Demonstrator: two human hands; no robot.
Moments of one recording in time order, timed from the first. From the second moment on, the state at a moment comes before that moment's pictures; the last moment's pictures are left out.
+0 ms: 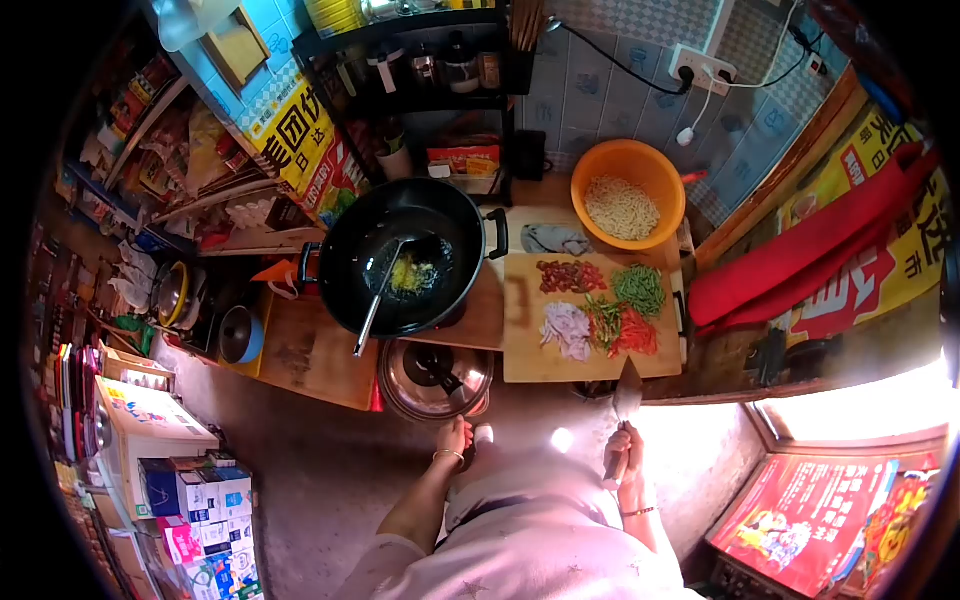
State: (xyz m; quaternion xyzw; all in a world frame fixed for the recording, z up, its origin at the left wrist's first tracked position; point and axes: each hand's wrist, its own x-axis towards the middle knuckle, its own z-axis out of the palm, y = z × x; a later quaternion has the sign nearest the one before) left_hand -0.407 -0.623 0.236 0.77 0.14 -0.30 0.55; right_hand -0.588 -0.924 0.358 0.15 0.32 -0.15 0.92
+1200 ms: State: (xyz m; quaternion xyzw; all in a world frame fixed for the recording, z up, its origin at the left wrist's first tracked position) left_hand -0.434 -0.631 0.216 0.78 0.12 -0.33 0.52; right_hand -0.623 -0.944 0.363 0.02 0.38 -0.18 0.91
